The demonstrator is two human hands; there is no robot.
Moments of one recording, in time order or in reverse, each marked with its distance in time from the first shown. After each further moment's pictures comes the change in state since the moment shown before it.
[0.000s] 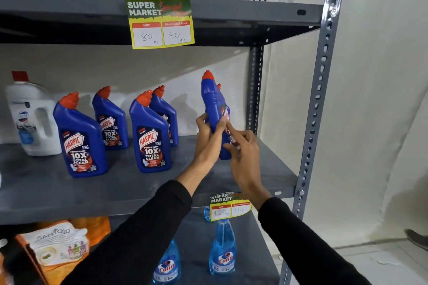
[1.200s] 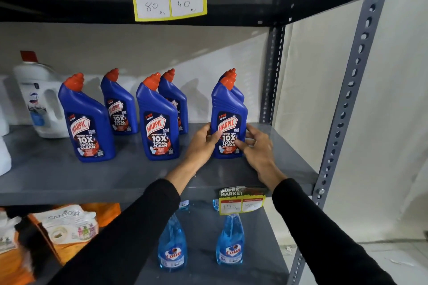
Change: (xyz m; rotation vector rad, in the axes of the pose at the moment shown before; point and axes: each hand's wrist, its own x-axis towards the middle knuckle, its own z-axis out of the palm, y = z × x) left_hand 0.009 -0.046 -0.056 0.401 -0.080 -0.143; right_hand 0.025 0.052 0.014 0.063 -0.159 0.478
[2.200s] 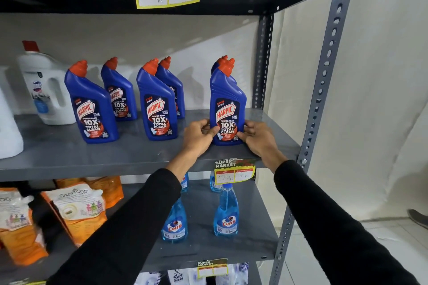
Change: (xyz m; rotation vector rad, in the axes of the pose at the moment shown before) left_hand -0.043 0.008 0.006 0.191 0.131 -0.005; right_hand -0.039 -0.003 -0.031 -0.098 -0.105 0.059
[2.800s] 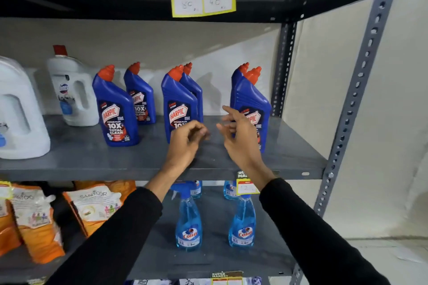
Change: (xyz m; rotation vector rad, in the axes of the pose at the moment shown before) left_hand -0.015 -0.018 -0.082 -0.055 0.078 0.266; right_hand -0.029 -0.068 0.077 -0.038 0.087 -0.517
